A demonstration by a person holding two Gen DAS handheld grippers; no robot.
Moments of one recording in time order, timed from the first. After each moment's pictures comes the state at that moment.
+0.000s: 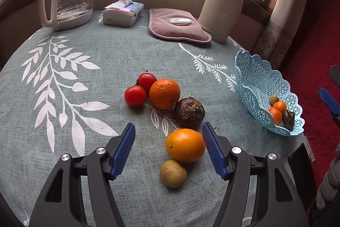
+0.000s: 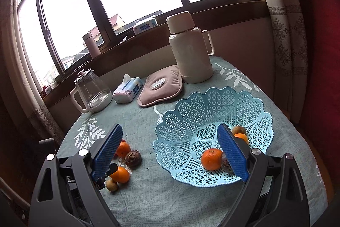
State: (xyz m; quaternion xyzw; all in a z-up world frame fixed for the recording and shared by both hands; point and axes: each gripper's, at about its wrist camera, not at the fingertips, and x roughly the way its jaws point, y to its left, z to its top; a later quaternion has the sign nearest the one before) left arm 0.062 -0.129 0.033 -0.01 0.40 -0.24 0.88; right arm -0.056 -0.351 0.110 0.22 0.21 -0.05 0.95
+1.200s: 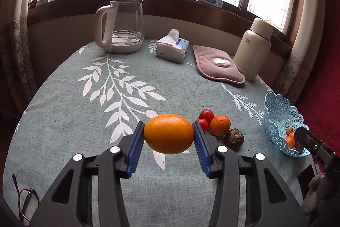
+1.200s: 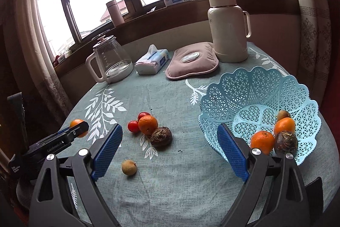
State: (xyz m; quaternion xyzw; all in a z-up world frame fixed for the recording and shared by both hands) left arm 0.051 -0.029 0.081 -0.05 0.31 -0.14 0.94; right arm -0.006 -0.265 0.080 0.15 0.28 0.03 0.95
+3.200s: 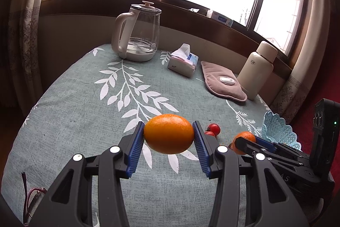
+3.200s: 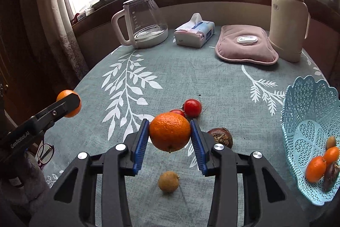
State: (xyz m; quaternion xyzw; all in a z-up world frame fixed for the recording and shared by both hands) left arm 0.045 0.011 0.091 -0.10 0.29 -0.14 0.94; right arm 0.058 -0.195 0.070 0.09 0.35 0.11 0.93
